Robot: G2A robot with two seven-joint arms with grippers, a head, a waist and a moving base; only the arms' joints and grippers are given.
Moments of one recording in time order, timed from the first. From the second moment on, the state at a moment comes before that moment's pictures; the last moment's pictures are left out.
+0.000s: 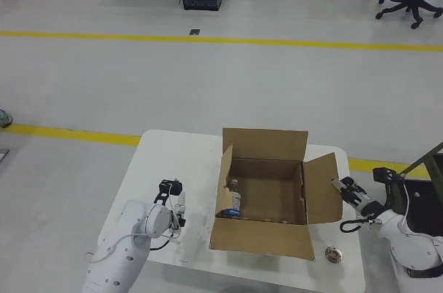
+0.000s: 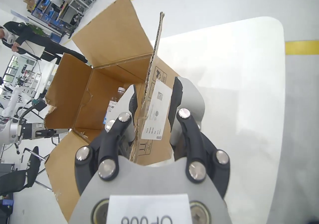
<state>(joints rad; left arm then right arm) 1.17 -1.26 -1.20 -1.67 1.14 0.14 -1.39 -1.57 -1.08 1.78 -1.68 -0.44 -0.24 0.57</state>
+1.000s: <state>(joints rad) 1.15 -1.24 -1.29 -1.77 1.15 0.16 -1.30 -1.55 -1.07 1.71 -1.68 -0.44 -0.25 0.59</state>
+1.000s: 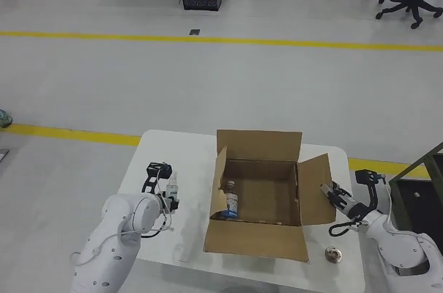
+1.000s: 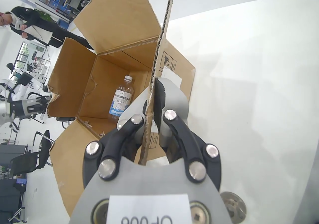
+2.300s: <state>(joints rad) 1.02 -1.25 -1.19 -1.90 0.78 -0.02 -1.29 -1.58 -1.07 1.65 -1.75 -0.50 -0.27 0.59</state>
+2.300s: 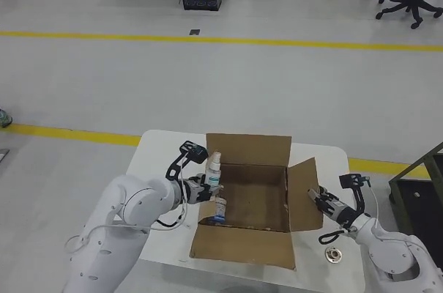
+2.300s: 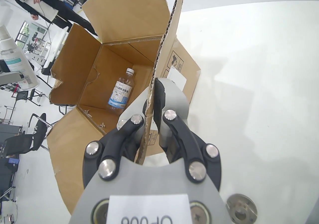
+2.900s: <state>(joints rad) 0.73 -1.31 -0.95 -1.67 0.53 0.06 -1.29 -1.64 -1.06 1.70 -1.90 -0.46 -0.27 0.56</state>
